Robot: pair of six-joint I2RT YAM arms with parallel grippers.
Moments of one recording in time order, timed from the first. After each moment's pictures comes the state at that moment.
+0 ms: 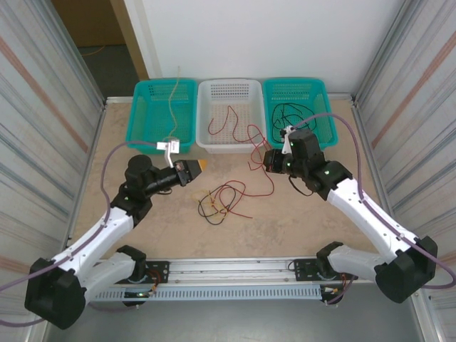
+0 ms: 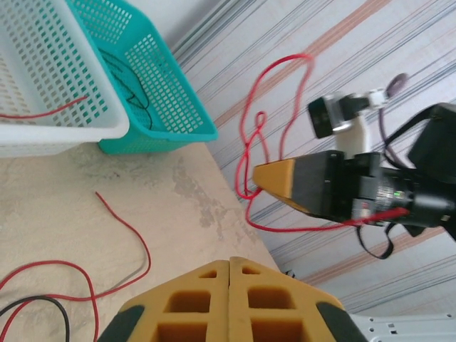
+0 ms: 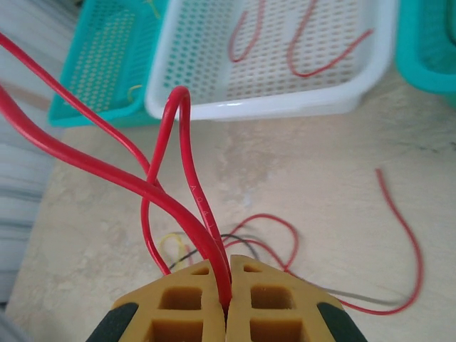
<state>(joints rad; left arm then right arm) -0.44 0.98 0.57 0.28 0.62 -0.79 0.55 1.11 1.00 -0.49 -0.14 0.62</state>
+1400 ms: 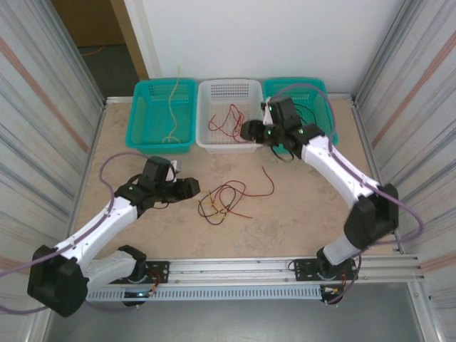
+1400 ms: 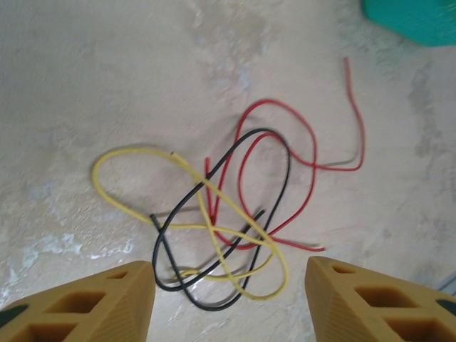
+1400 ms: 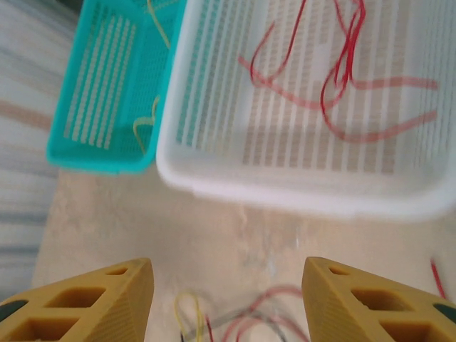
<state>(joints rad) -0.47 1.07 0.69 -0.49 0.30 -0.65 0.52 1.50 1.34 -0.54 -0.18 0.59</state>
